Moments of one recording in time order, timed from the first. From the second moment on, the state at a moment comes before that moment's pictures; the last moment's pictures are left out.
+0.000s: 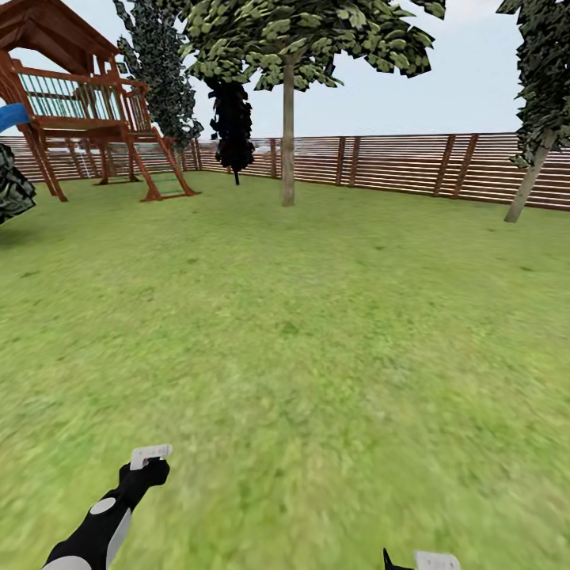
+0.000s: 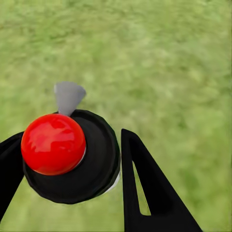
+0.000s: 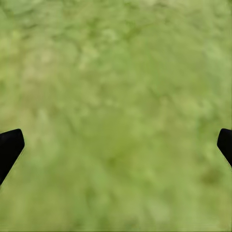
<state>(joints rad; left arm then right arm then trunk) -0.52 0.08 0.48 -0.43 -0.28 -0.18 -0.21 -0.37 -0.04 -0.29 -0.03 0.21 -0.60 -0.03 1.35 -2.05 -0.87</state>
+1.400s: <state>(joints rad) -0.52 0.08 0.48 -0.44 -0.28 -0.18 -0.22 -0.37 -0.04 -0.29 -0.03 0.21 -0.60 -0.03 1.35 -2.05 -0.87</state>
